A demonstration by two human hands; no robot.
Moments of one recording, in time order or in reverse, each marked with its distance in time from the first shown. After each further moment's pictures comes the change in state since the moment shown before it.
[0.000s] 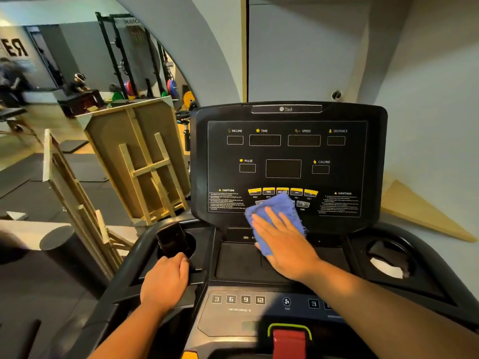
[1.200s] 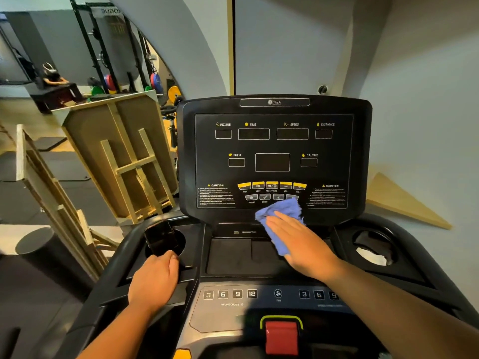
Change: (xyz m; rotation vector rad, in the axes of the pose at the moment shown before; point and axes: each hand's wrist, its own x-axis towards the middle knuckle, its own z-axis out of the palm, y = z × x) left_hand 0.000 -0.001 0.000 -0.021 0.002 -0.005; right_hand -0.043 0.038 -0.001 0.149 0.014 0.040
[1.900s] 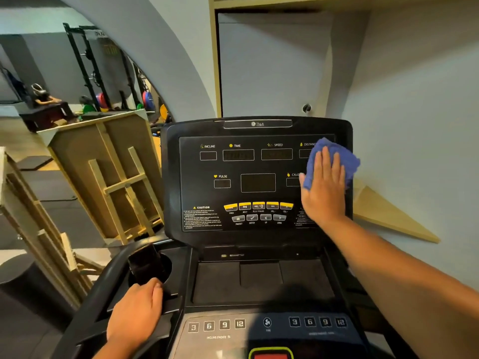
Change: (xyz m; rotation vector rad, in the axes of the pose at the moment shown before) left_hand 0.001 0.013 -0.014 0.013 -0.038 -0.037; right_hand 0.074 0.088 -0.097 -0.275 0.425 0.620
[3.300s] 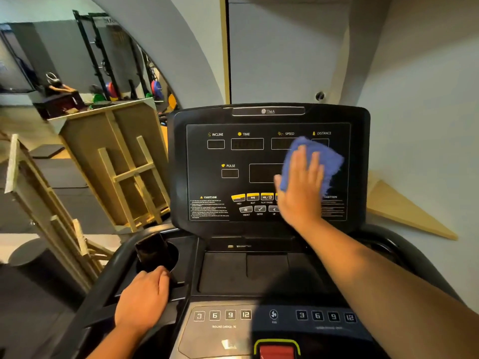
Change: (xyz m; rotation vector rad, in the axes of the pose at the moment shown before) left_hand -0.004 0.000 0.002 -0.023 0.011 -0.036; right_hand -0.025 -0.073 0.011 0.128 -0.070 -0.070
